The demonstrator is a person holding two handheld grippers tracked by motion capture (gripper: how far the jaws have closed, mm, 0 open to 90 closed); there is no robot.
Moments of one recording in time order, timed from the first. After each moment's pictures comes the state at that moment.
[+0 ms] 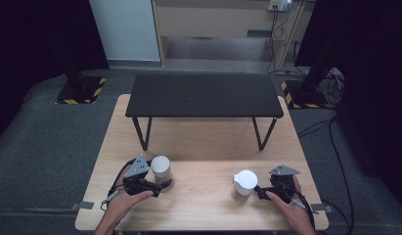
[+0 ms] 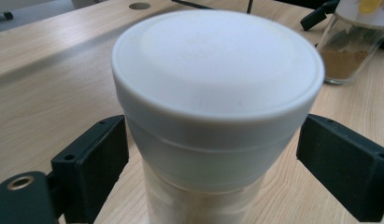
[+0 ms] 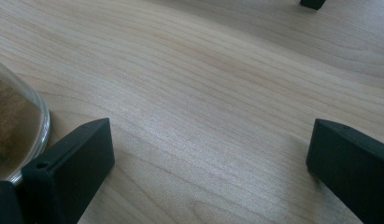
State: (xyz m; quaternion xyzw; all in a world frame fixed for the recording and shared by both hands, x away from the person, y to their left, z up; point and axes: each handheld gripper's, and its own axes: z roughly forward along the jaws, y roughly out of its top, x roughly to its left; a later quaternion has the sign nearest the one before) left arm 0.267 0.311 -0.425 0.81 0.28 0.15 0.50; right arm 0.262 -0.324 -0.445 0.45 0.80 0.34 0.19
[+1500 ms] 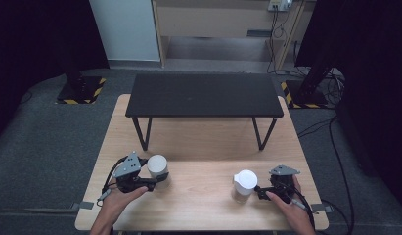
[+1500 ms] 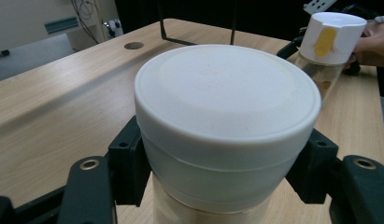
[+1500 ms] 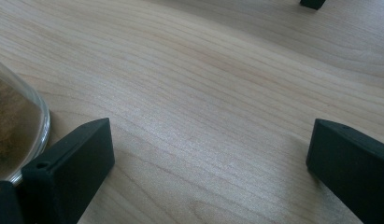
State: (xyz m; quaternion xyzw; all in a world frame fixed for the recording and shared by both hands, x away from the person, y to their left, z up) left arm 0.262 0.332 -0.409 0.79 0.24 0.16 0.54; right arm 0.262 -0.324 -0.445 0.45 0.80 0.34 0.19
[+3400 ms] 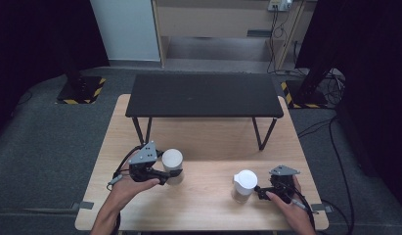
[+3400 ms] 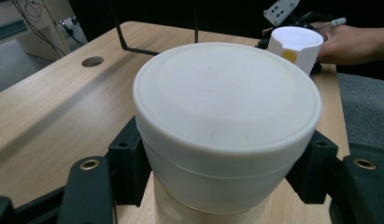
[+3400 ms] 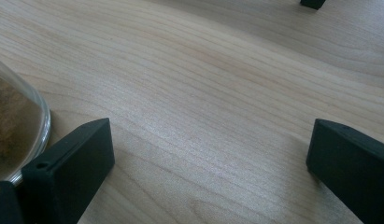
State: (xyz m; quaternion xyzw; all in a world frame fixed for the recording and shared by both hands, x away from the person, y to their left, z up) left arm 0.303 0.294 -0.358 0.83 0.17 0.11 0.53; right arm 0.262 -0.324 -0.444 0.45 0.80 0.34 0.19
